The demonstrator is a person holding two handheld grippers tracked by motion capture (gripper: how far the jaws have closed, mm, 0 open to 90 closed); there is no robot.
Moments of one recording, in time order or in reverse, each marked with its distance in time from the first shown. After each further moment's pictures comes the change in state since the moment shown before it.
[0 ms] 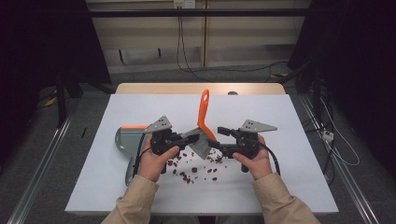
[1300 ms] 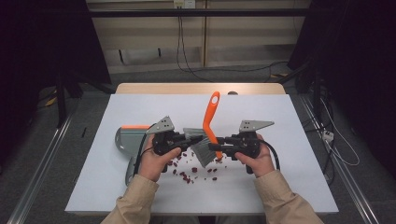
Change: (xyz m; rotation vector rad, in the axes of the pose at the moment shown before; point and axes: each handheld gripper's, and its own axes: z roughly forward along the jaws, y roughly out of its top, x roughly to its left) left arm -0.002 0.001 0.004 -0.006 -0.057 0.058; right arm -0.003 0.005 -0.003 0.141 0.184 0.004
